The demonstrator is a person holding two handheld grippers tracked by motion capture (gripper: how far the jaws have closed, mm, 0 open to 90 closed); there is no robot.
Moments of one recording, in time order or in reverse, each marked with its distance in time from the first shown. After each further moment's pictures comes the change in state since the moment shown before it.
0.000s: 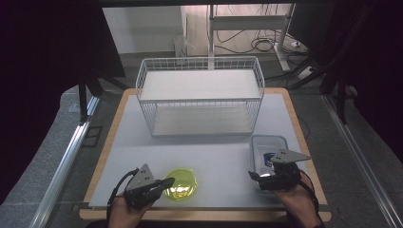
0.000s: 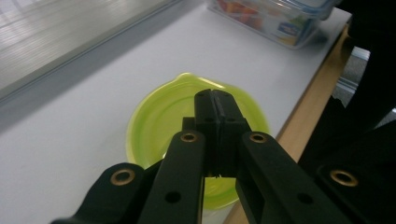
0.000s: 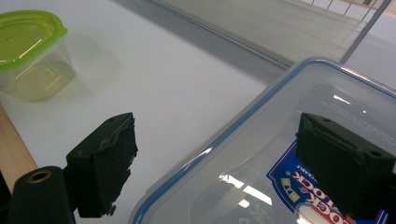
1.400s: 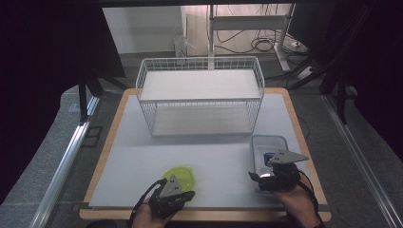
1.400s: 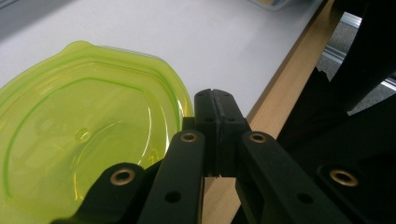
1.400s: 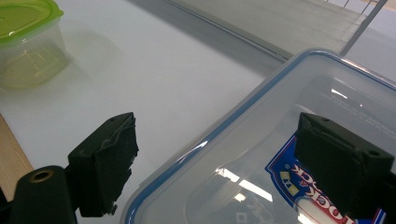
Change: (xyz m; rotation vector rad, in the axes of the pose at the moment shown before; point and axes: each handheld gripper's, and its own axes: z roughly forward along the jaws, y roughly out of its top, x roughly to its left) left arm -0.033 -0.002 0.048 0.138 -0.054 -0.012; right arm 0.000 -0.002 0.003 0.029 -0.015 -0.016
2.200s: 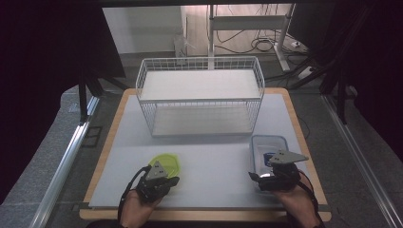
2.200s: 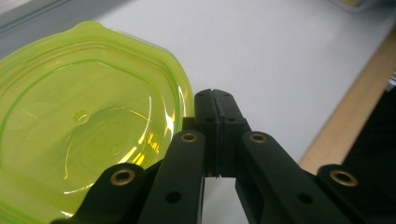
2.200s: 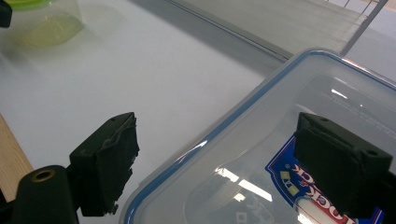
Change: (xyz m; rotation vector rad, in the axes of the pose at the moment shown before) left arm 0.055 -0.009 -0.011 0.016 0.115 -0.098; right arm 0.000 0.000 0.000 0.002 -0.001 -0.006
